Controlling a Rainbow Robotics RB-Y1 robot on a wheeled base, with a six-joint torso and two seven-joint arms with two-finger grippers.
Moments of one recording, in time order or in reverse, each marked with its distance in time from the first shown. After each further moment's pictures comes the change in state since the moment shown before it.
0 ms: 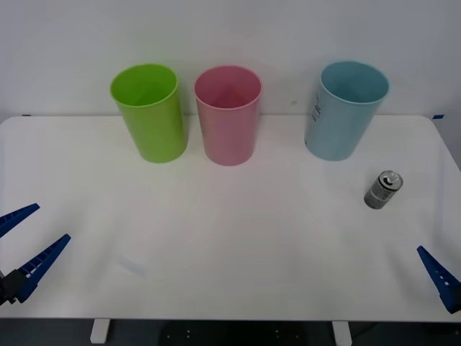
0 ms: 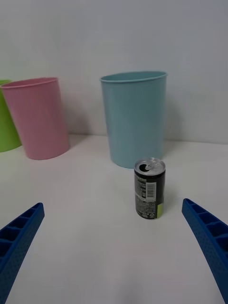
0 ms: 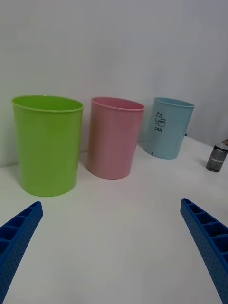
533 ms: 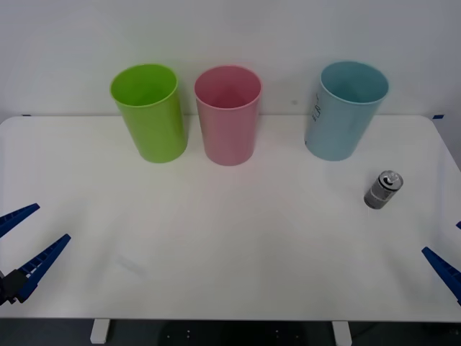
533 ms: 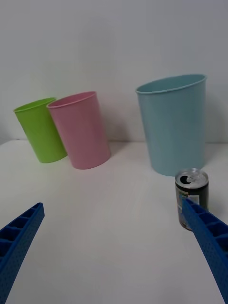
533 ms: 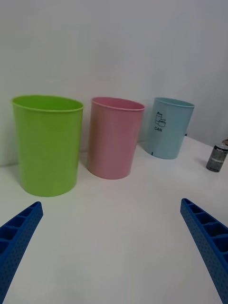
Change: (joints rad) right arm -0.047 0.000 -0.119 -0.001 0.123 -0.240 -0.287; left arm 0.000 0.000 0.000 0.000 0.000 0.000 0.000
